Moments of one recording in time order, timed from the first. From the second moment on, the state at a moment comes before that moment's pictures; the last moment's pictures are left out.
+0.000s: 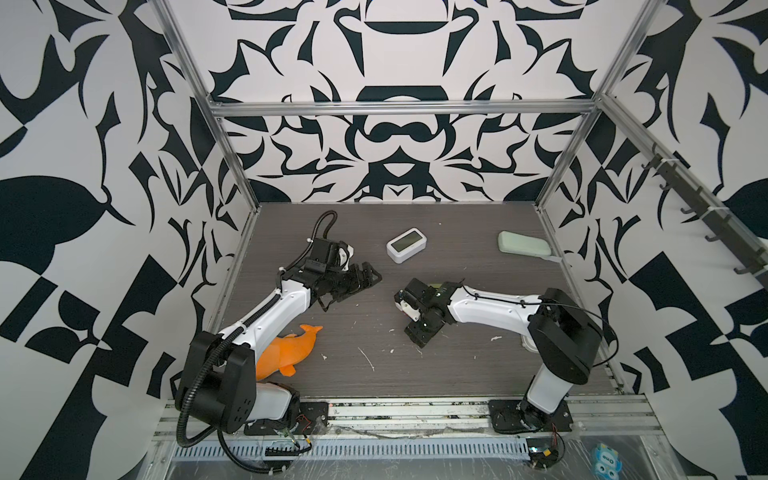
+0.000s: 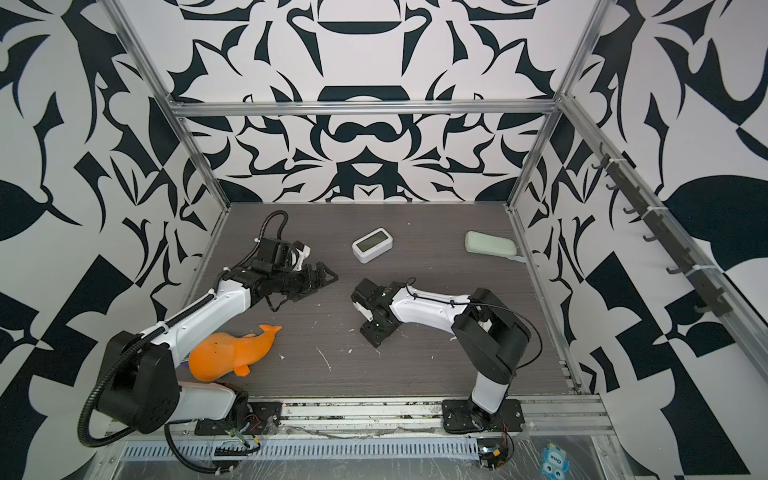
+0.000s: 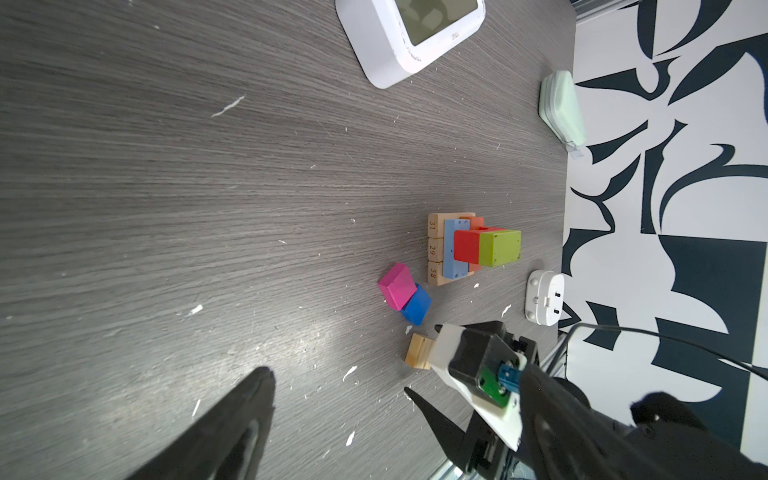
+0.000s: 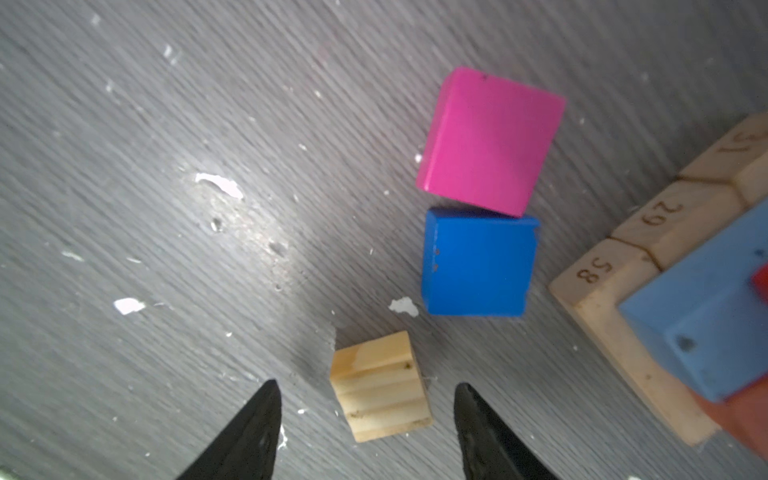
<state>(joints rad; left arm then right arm) -0.39 1.37 0.92 -0.42 0.50 -0.65 0.89 1.73 1.06 -0.70 -0.03 0.12</state>
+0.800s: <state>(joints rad) -0.39 1.37 0.92 -0.42 0.50 -0.65 0.89 1.77 1.07 -0.69 -0.02 0.12</state>
